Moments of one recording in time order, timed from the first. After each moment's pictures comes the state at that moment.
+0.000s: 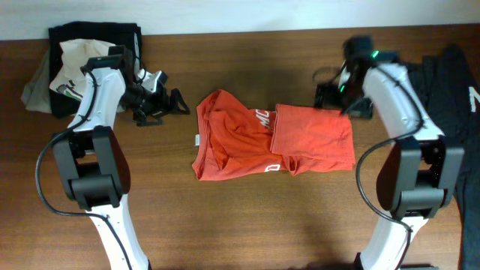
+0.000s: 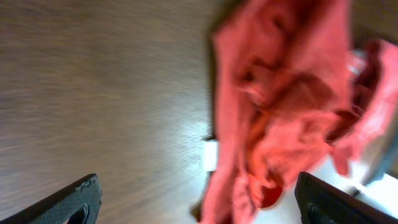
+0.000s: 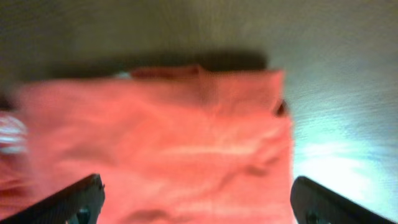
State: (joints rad) left arm 0.08 2.27 1.90 -1.23 0.57 0.08; right arm -0.01 2.05 1.82 -1.18 -0.07 0.26
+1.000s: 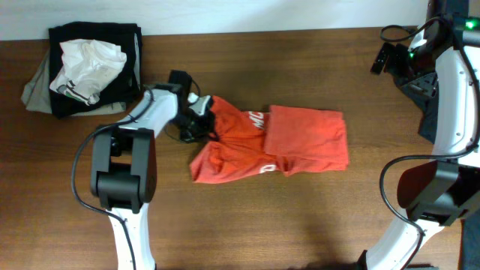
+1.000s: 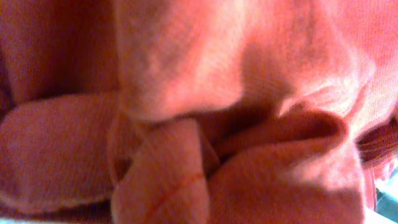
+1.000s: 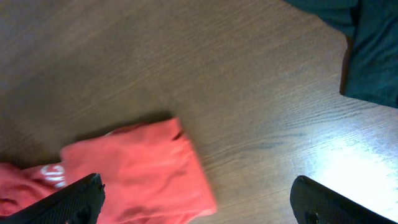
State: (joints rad) left arm -0.17 2.24 1.61 -0.93 0.53 -0.13; right arm -0.23 2.03 2.20 -1.44 -0.10 0.26
